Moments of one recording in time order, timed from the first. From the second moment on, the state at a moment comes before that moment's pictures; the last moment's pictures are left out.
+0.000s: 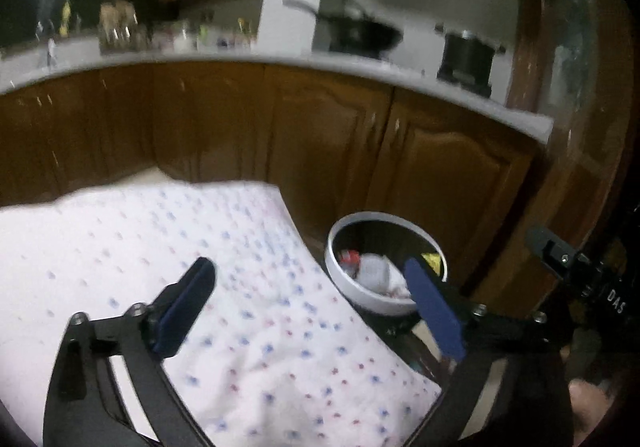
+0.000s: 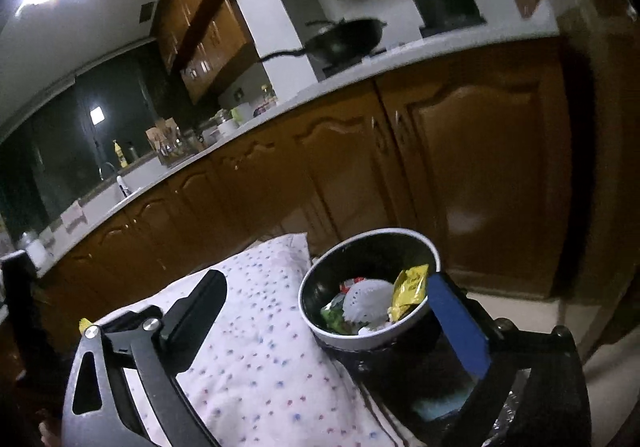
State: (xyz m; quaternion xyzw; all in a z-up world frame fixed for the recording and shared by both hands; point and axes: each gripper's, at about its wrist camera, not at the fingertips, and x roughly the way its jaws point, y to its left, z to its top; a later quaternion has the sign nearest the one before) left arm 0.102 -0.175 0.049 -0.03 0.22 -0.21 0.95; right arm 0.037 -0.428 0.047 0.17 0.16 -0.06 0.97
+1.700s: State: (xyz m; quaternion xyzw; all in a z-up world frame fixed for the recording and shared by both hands) left arm 0.038 -0.138 0.041 0.03 0.14 -0.13 0.98; right arm -0.008 -0.361 0.035 0.06 0.12 -0.08 0.99
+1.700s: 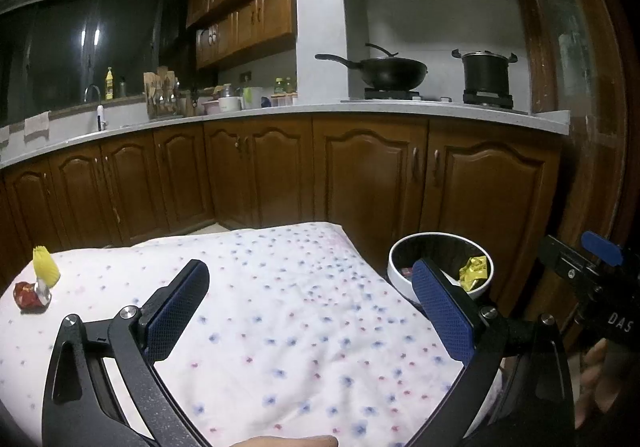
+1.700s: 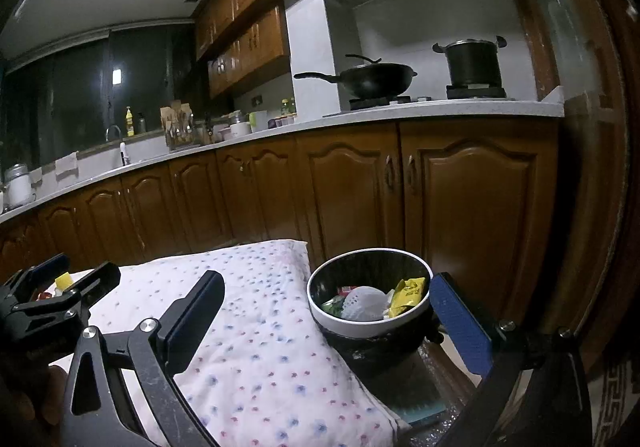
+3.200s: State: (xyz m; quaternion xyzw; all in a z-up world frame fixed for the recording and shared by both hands) left arm 0.038 -0.135 0.041 0.03 0.14 -0.13 0.98; right arm -0.009 -0.359 0.038 0.06 0.12 -0.07 0.99
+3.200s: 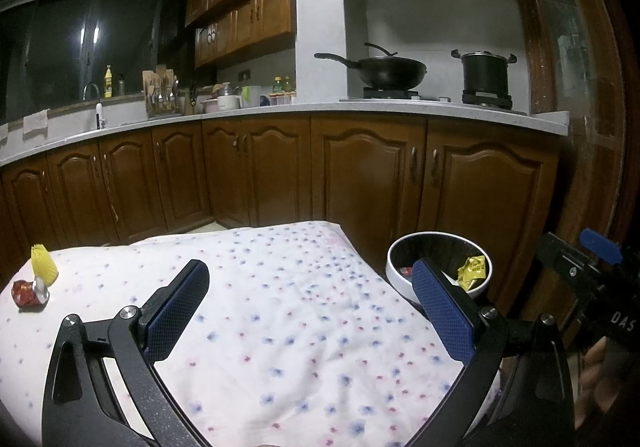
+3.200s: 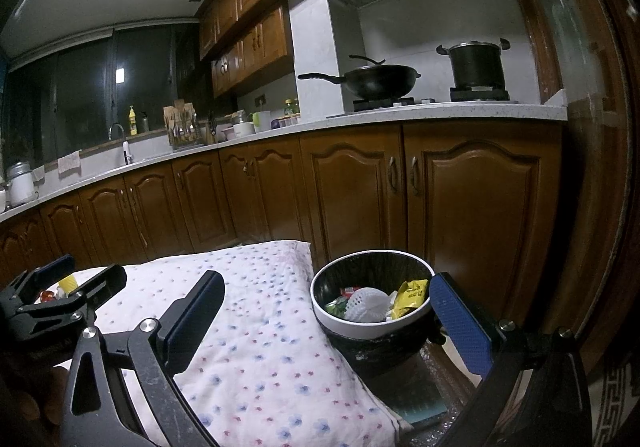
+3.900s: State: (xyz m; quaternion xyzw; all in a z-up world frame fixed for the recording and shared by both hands) left arm 0.039 -0.138 0.041 0.02 0.14 -0.13 0.98; right arm -0.008 -0.357 0.039 0.06 0.12 -0.07 0.99
